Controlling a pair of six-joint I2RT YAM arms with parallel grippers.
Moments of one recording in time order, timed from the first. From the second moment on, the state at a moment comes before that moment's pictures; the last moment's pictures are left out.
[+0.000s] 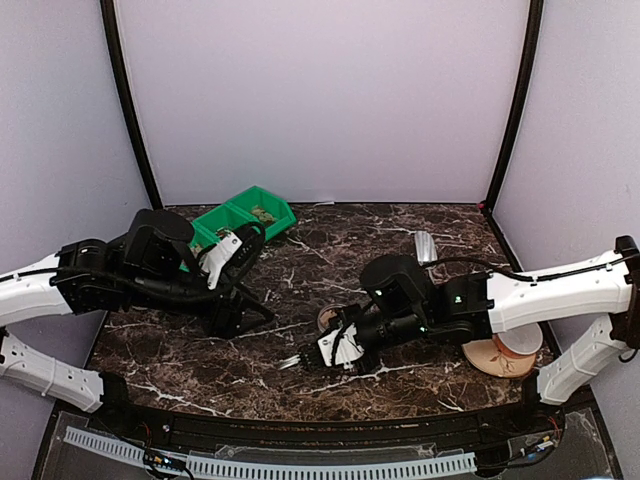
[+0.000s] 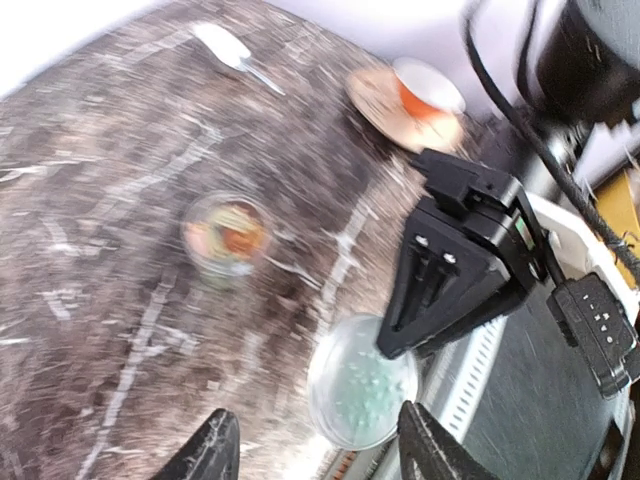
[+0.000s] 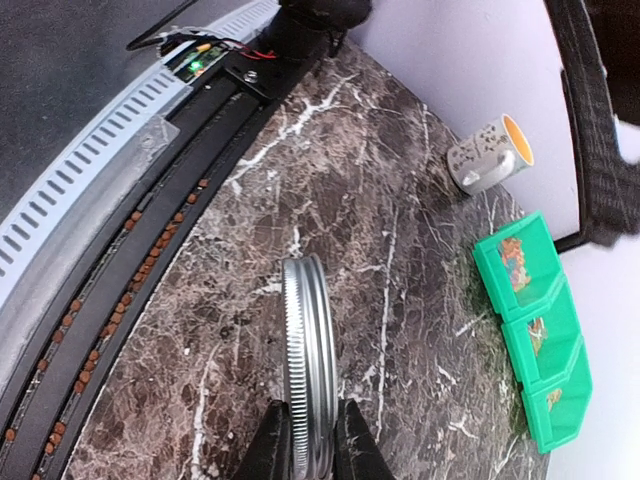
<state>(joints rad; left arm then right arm) -1.11 1.05 1.02 -0.61 0.05 -0.29 1.26 1.45 0.98 -0.16 -0.24 -0.87</state>
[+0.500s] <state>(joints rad) -1.05 1.00 0.99 -0.63 -0.06 -0.35 0.92 1.36 0.88 0.14 -0.22 -0.42</state>
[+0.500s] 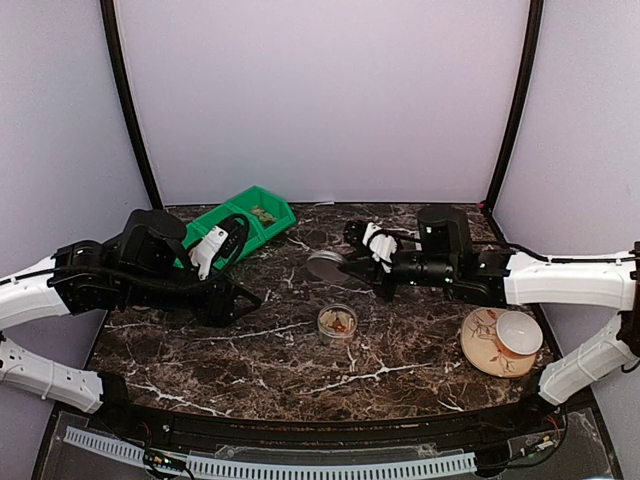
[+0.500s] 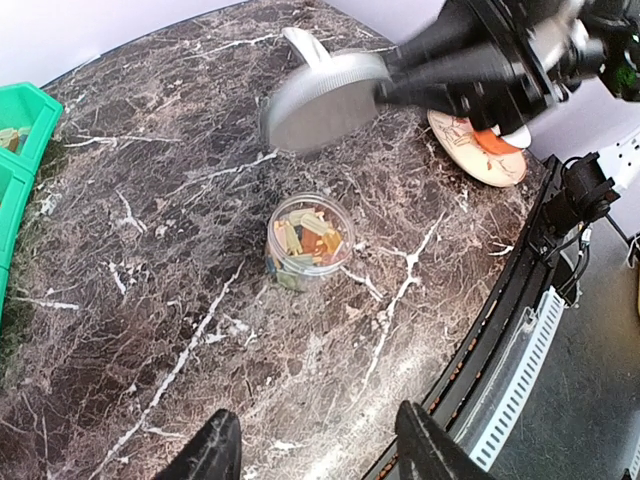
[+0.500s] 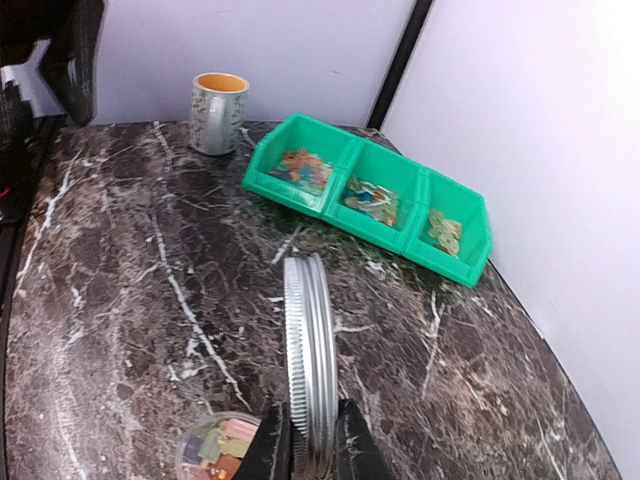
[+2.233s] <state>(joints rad) -1.05 1.11 0.96 -0.61 -0.05 -0.36 0.43 1.78 0.77 0.28 -0.41 0.57</state>
